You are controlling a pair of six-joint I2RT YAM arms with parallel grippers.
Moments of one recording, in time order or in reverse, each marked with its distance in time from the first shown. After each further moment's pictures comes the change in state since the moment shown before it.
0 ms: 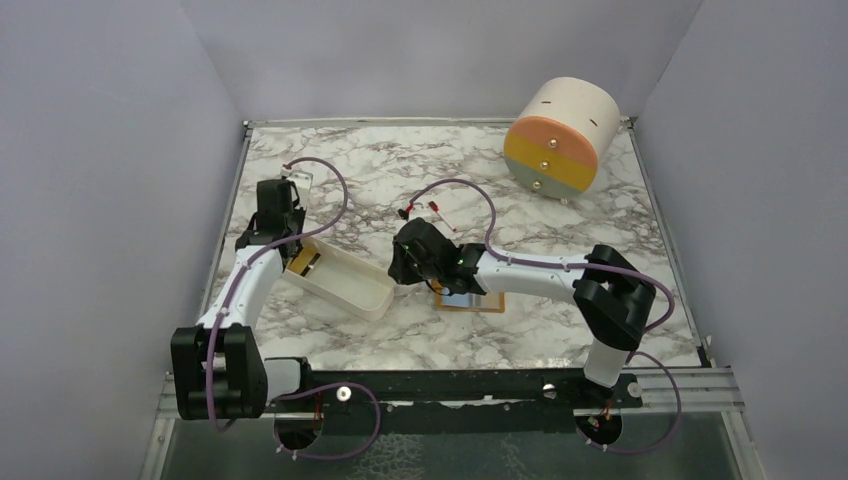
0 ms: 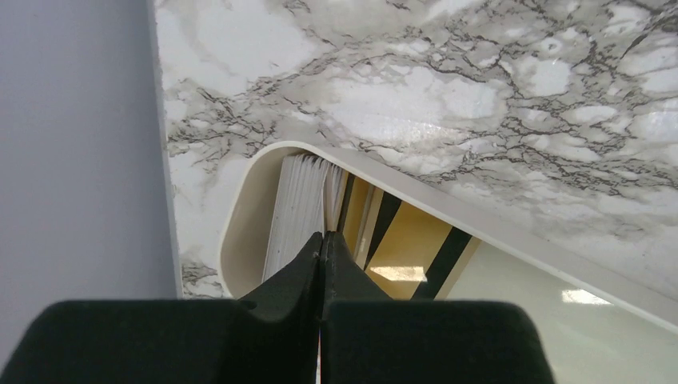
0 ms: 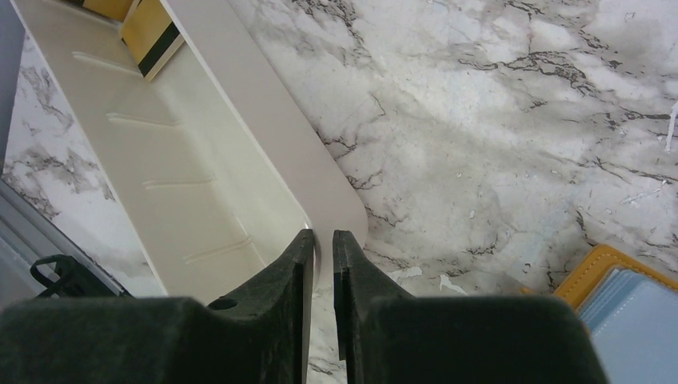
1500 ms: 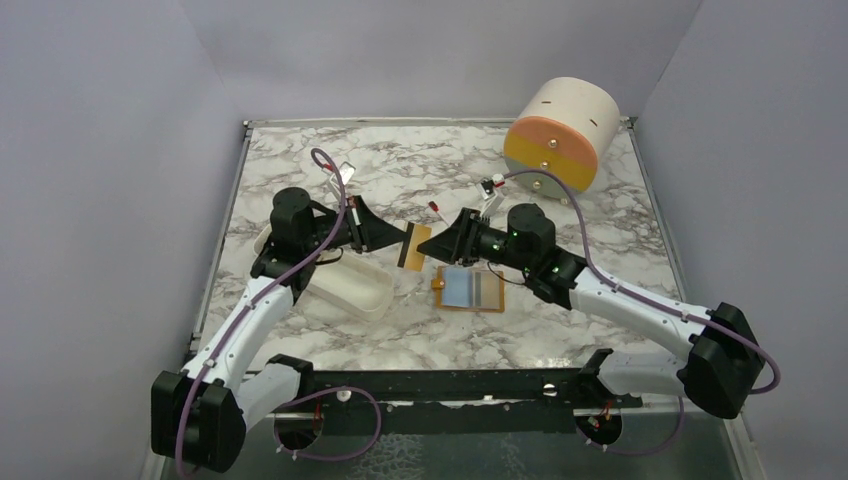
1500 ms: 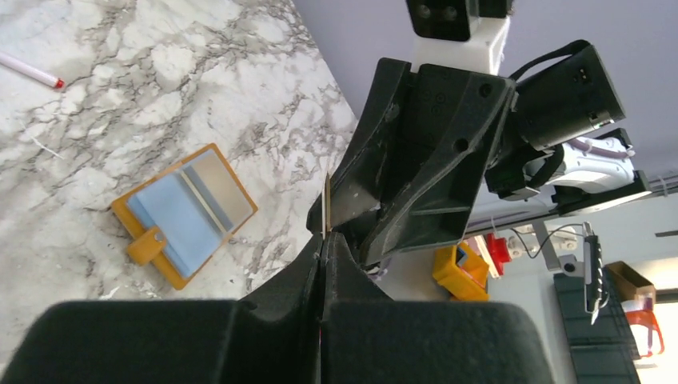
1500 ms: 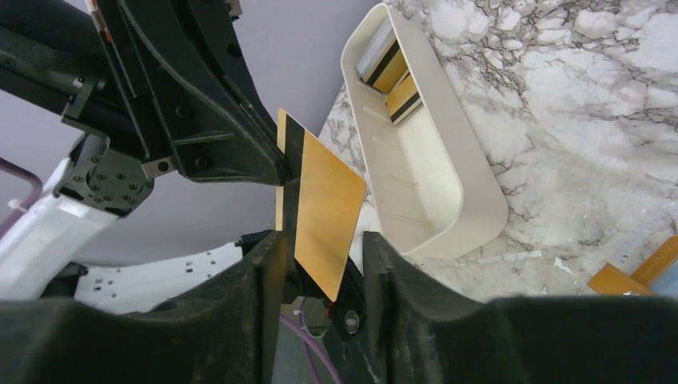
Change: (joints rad) left arm -0.270 -0.245 -0.085 0.428 1.106 -1.088; right arm -0.233 -0.568 -0.385 0.317 -0.455 0.198
